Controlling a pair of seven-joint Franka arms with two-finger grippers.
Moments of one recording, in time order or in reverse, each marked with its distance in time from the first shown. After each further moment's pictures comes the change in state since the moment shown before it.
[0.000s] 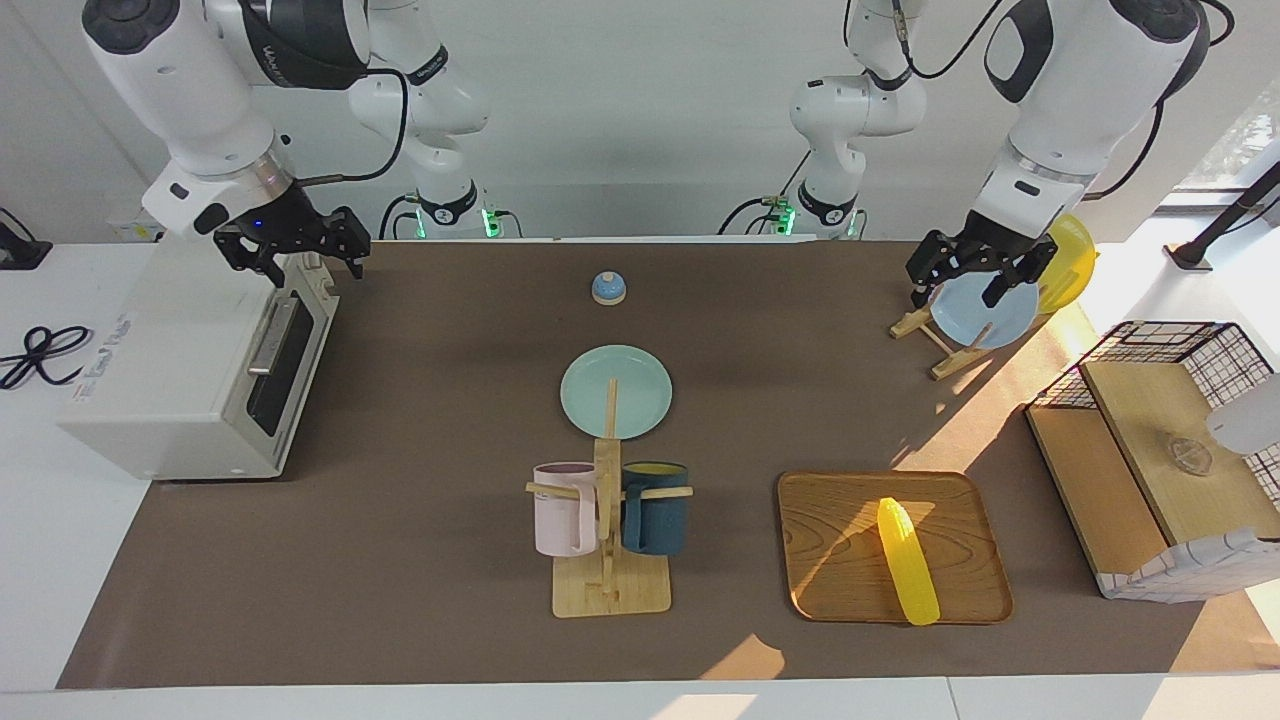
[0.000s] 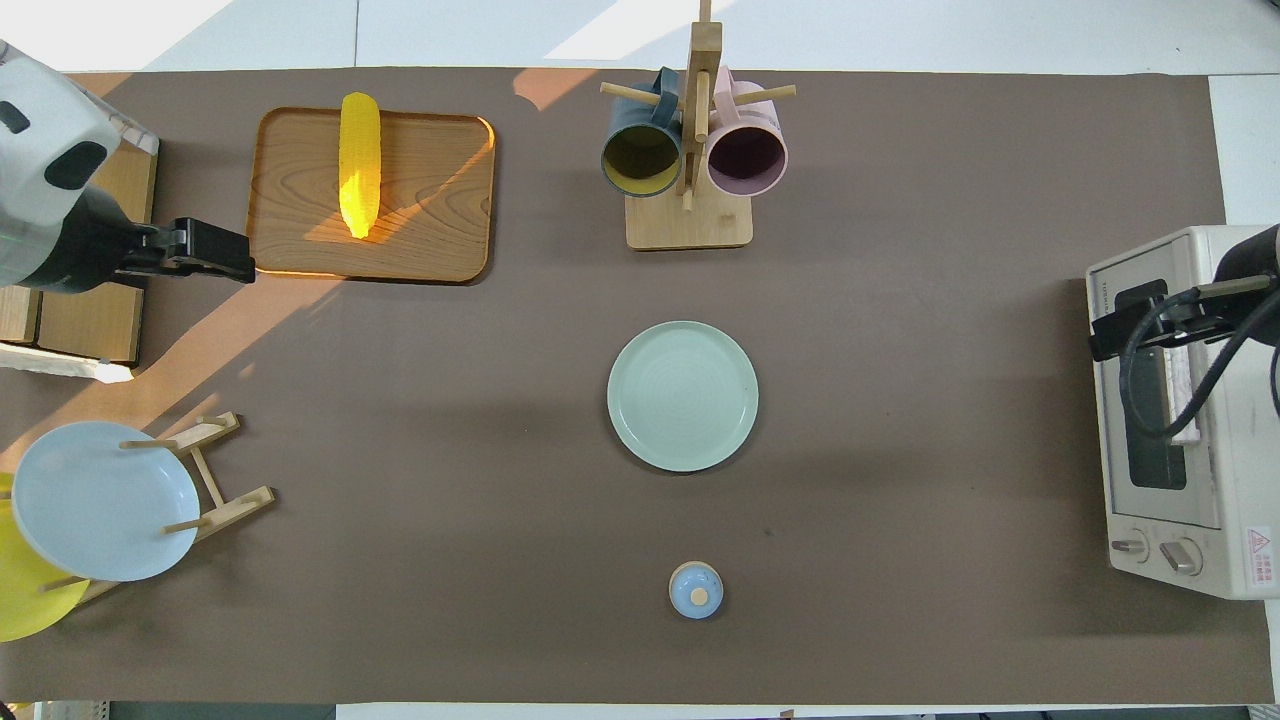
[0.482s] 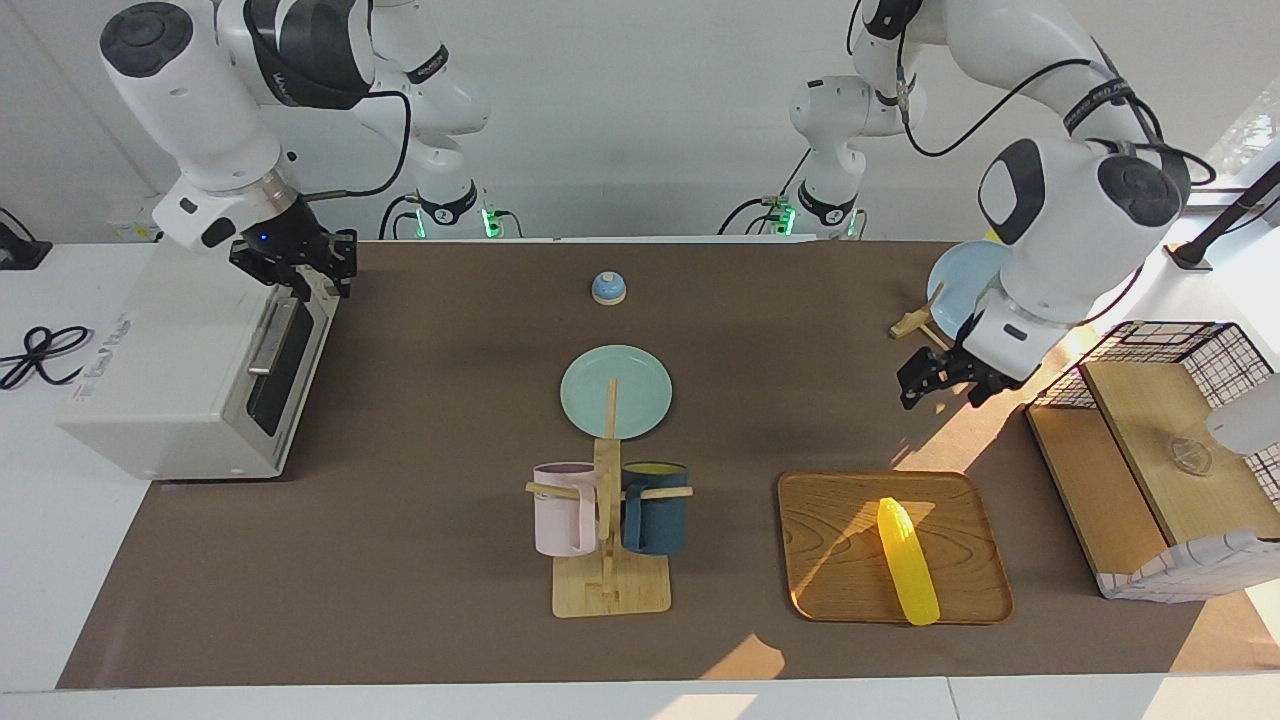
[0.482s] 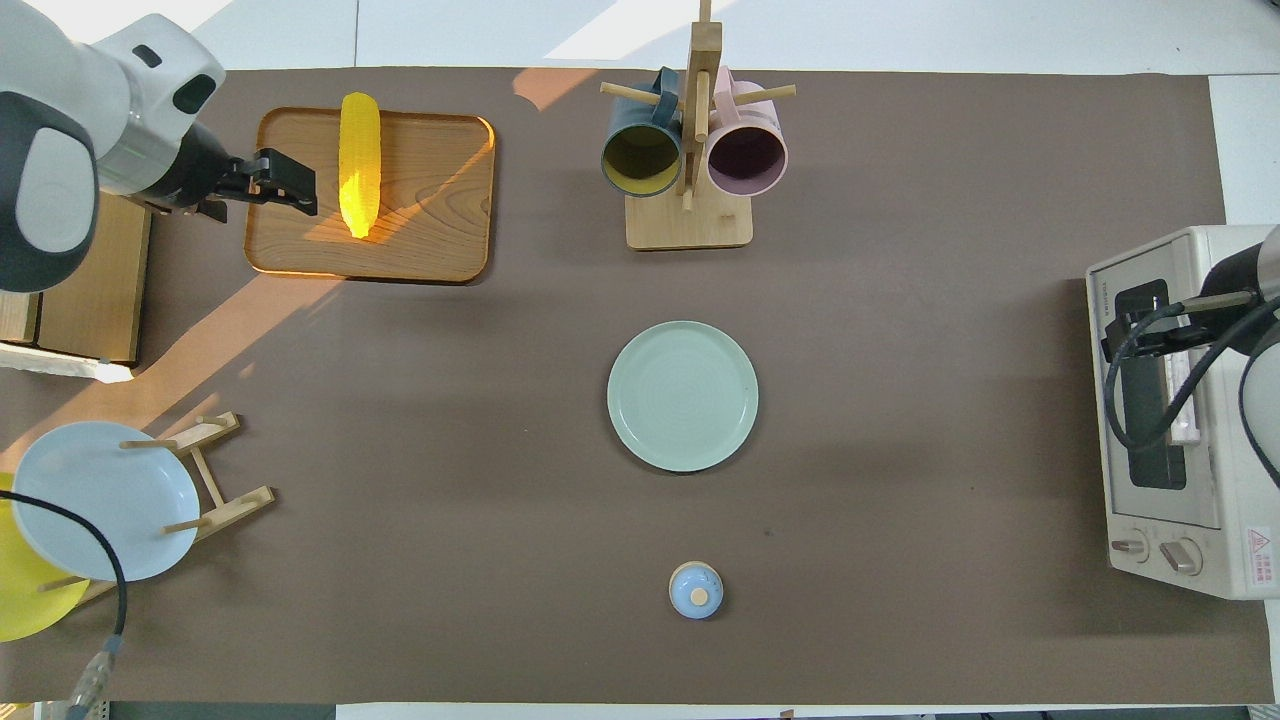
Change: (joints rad) left arm 0.000 0.347 -0.001 0.197 0.005 0.146 0.001; right arm -0.030 -0.052 -0.008 -0.163 0.000 0.164 0.003
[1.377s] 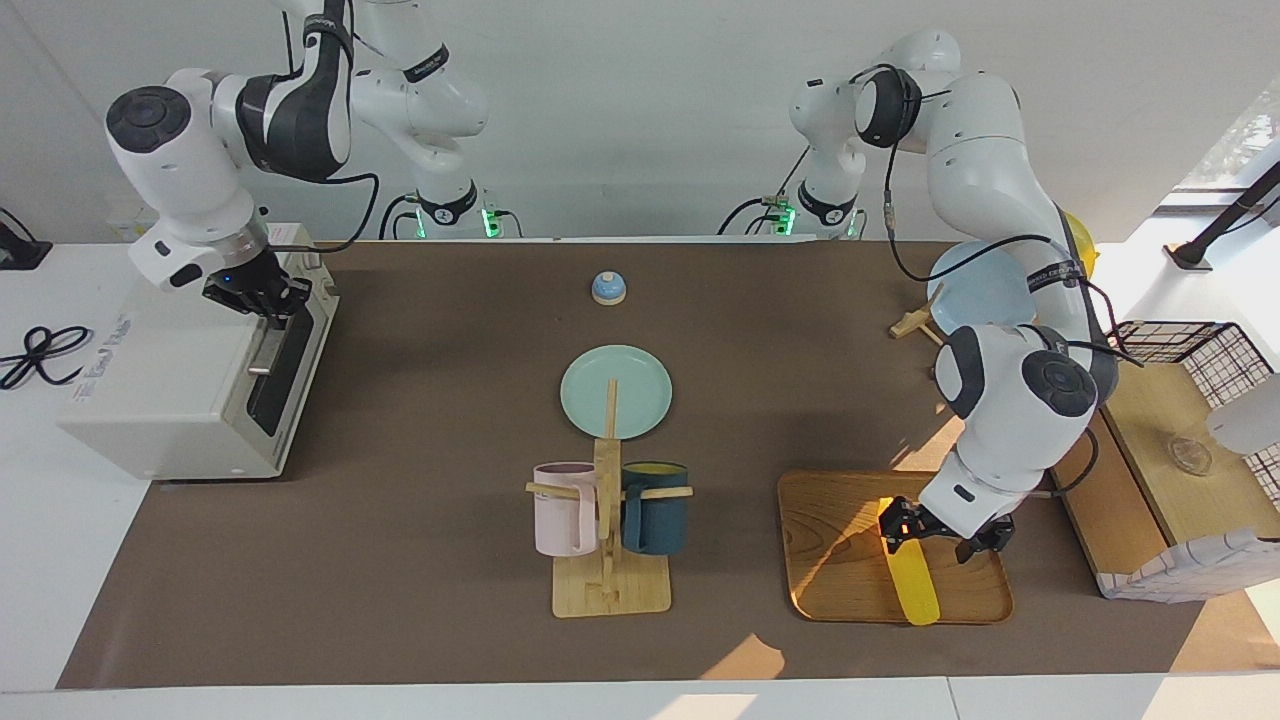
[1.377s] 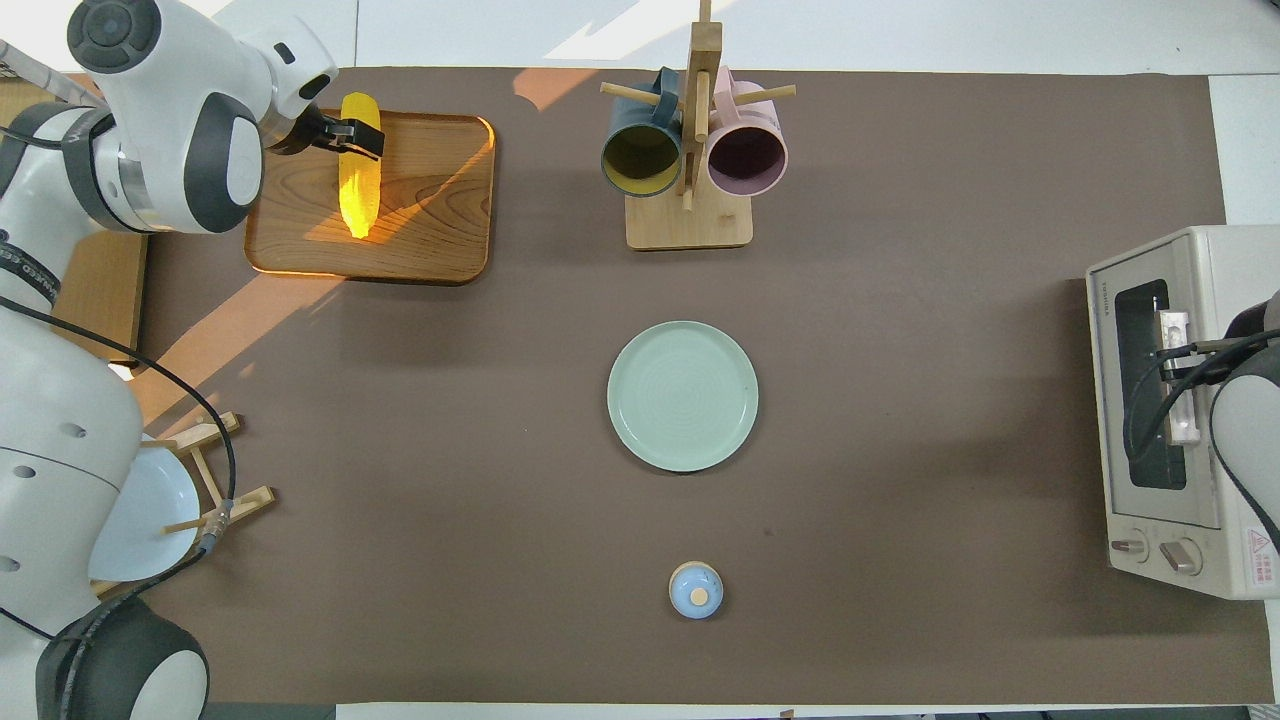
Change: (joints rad) left arm -0.026 0.382 0.002 0.242 0.097 0.283 0.186; right arm -0.111 -0.006 -0.010 -0.196 -0.151 0.175 0.002
